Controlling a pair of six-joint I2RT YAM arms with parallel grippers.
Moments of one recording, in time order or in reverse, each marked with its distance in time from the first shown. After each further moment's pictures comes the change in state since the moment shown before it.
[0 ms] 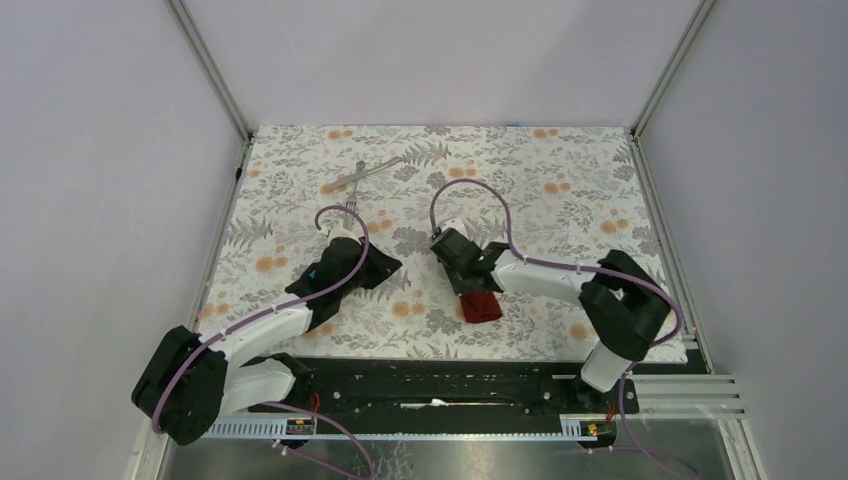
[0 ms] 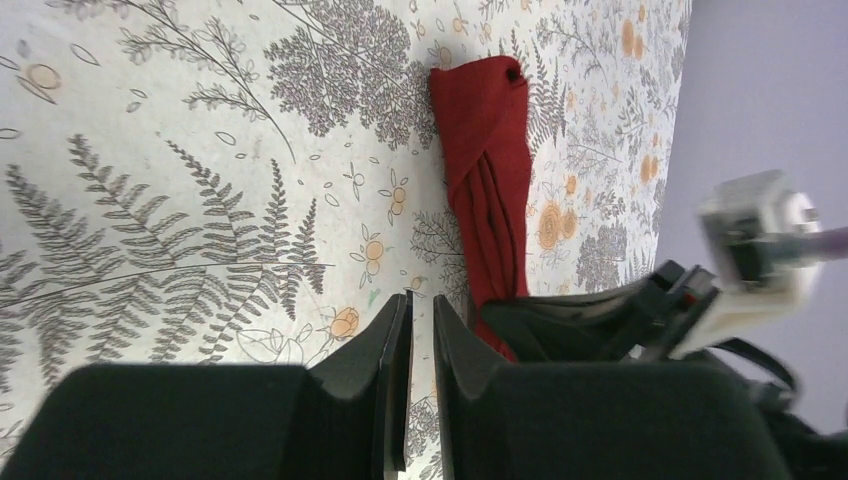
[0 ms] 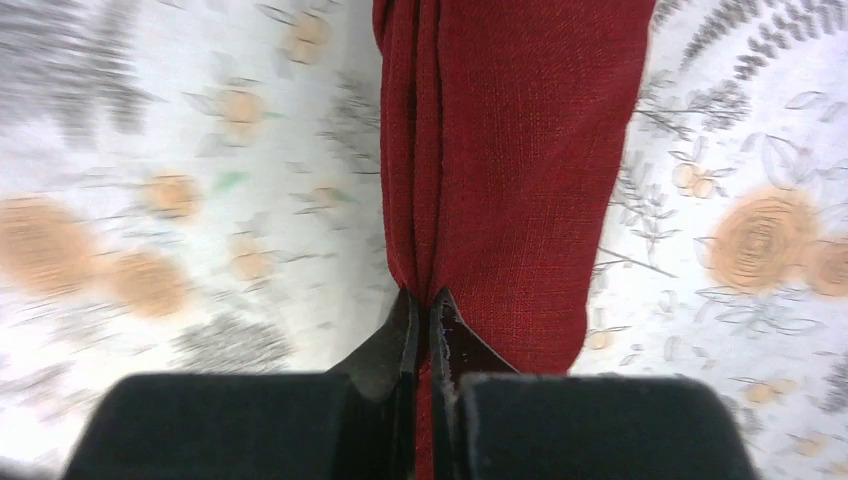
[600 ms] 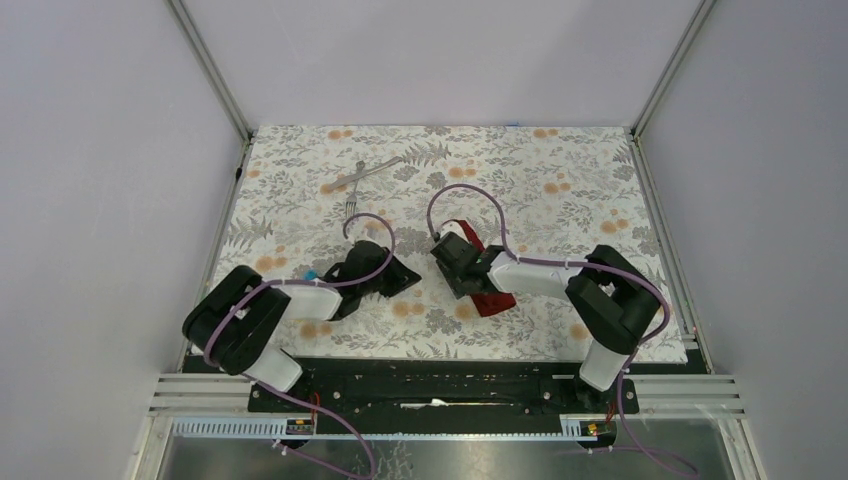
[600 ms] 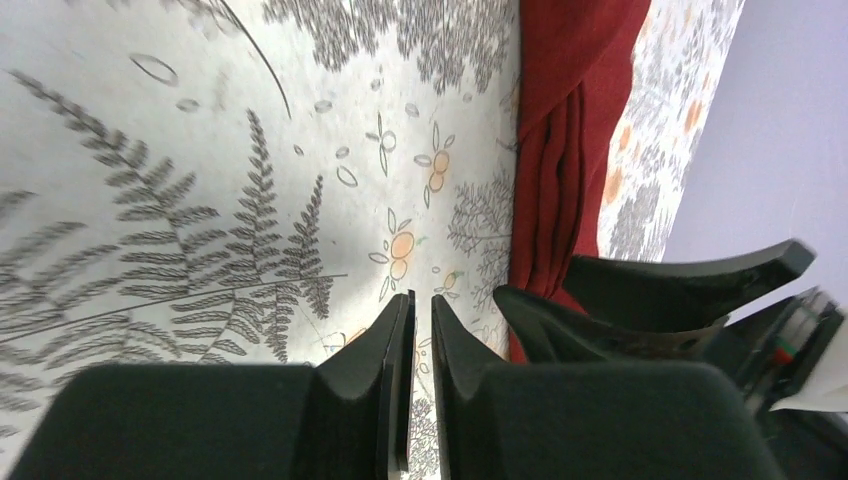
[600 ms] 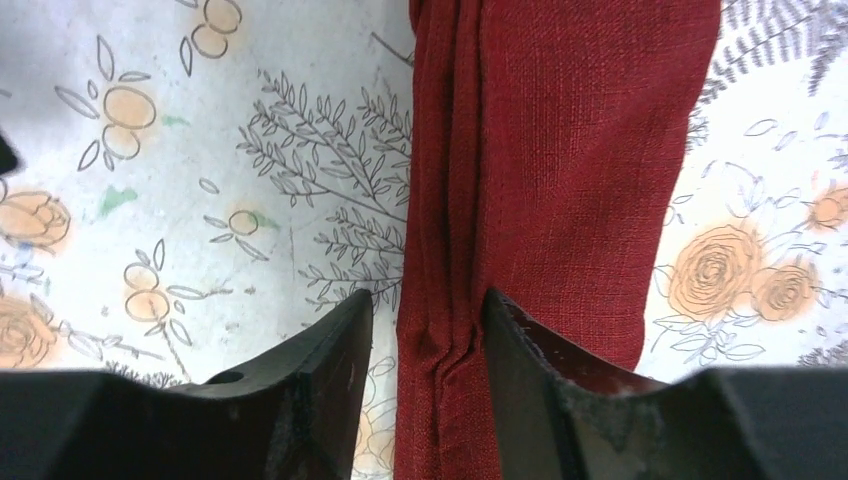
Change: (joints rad) left arm -0.041 0.393 -0.008 0.310 0.140 -0.096; right arm -0.039 0.010 -0.041 0.060 -0.058 -0.098
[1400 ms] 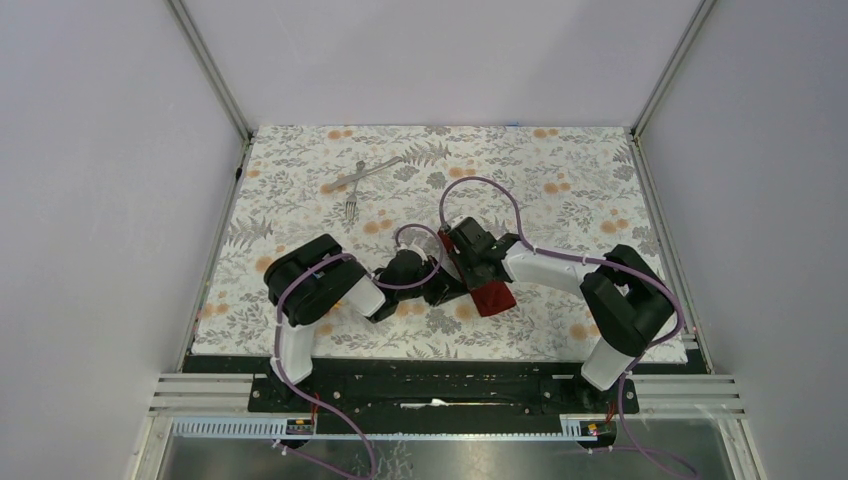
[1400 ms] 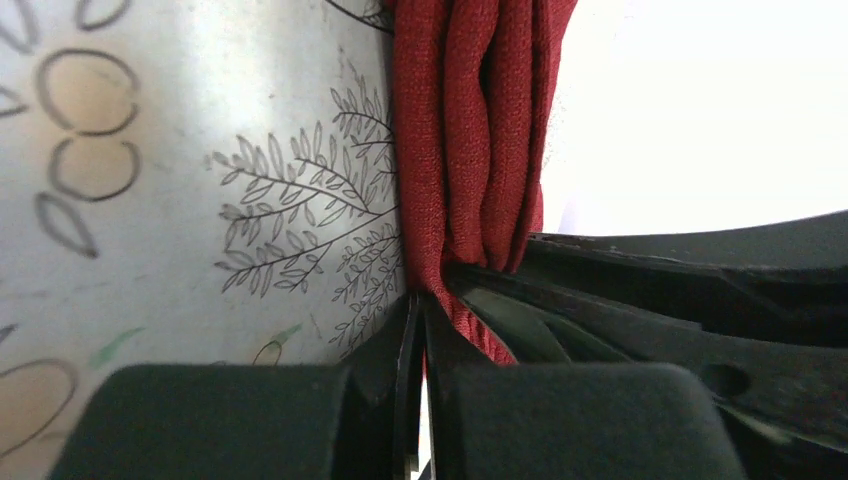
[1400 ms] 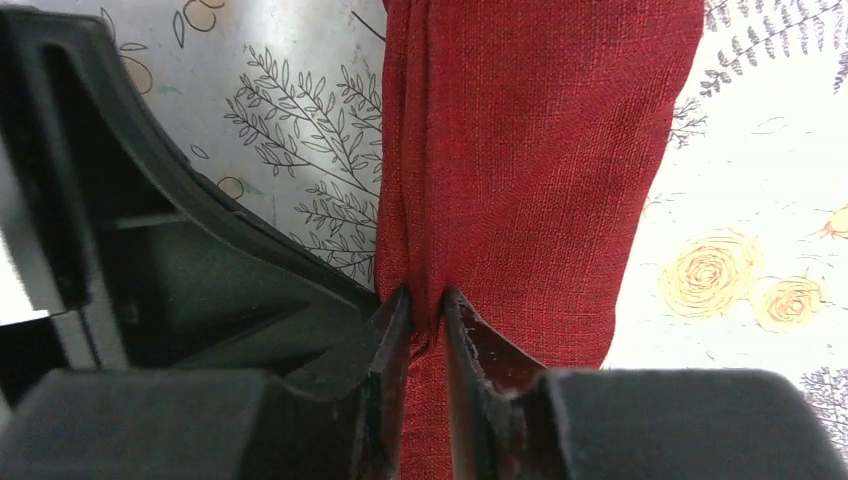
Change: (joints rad) left arm -0.166 0.443 0.166 0.436 0.168 -0.209; right arm -0.092 -0.043 0.026 -0.069 -0.148 -0.056
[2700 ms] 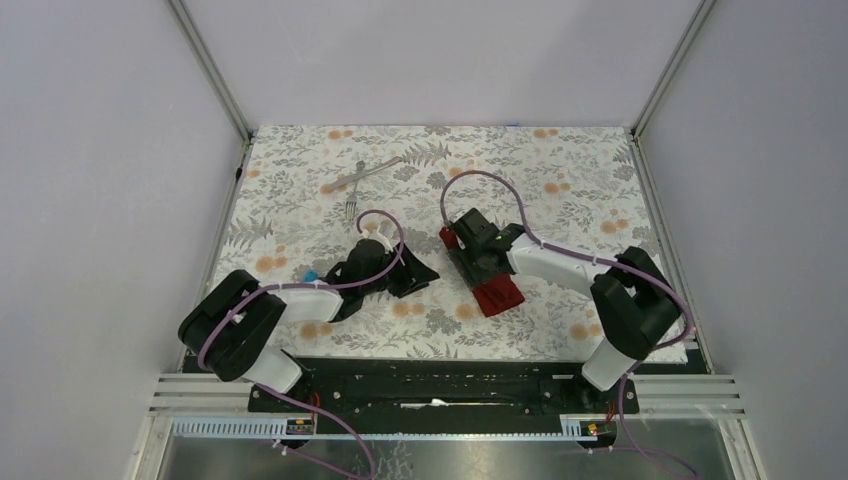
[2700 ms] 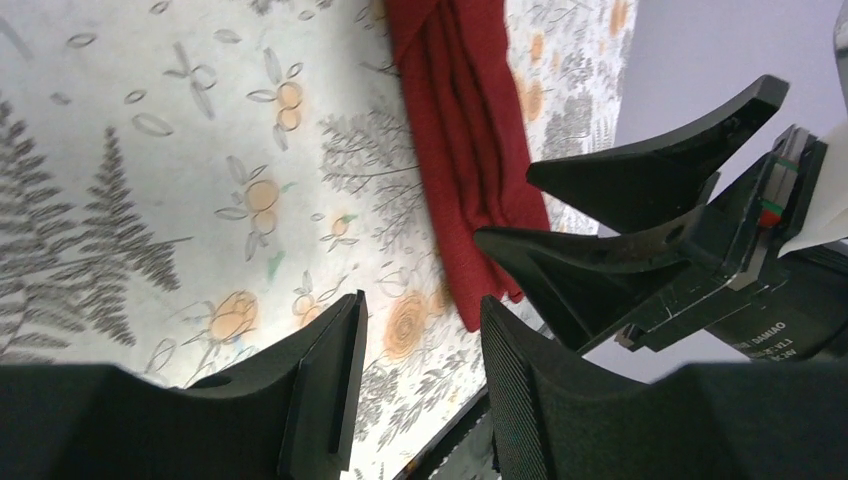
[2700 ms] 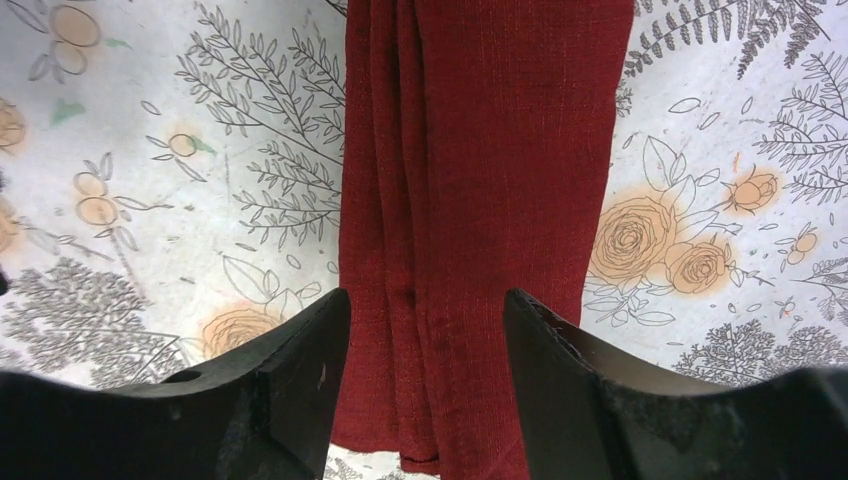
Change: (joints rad) left arm 0.142 -0.498 -0.138 -0.401 -0.035 0.238; right arm -0.035 -0.047 0.045 -0.121 0.007 -0.078
